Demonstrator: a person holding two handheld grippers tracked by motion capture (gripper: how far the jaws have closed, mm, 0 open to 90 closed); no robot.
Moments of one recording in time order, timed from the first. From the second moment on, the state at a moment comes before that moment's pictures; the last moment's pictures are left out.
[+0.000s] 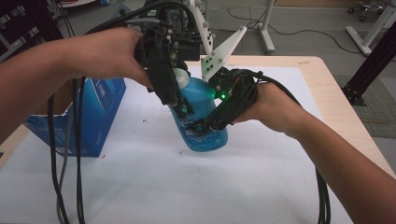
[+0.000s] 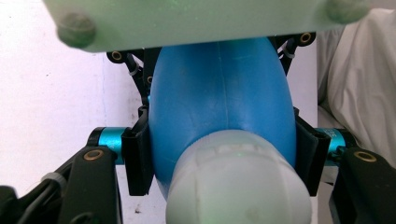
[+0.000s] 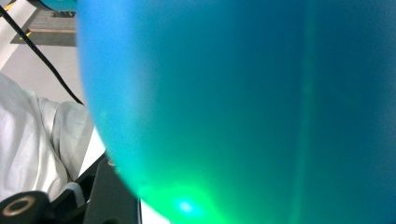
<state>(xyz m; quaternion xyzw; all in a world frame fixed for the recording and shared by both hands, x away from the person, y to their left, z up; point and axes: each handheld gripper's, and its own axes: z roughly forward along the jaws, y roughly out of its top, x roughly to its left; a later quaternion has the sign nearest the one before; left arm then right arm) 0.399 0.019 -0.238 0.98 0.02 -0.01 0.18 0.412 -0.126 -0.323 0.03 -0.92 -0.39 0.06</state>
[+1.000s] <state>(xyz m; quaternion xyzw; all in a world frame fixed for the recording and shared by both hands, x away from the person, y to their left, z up) 0.397 0.041 -0.203 0.99 0.05 -0.01 0.10 0.420 -0.162 -0.317 -0.02 -0.91 -0.40 0.04</state>
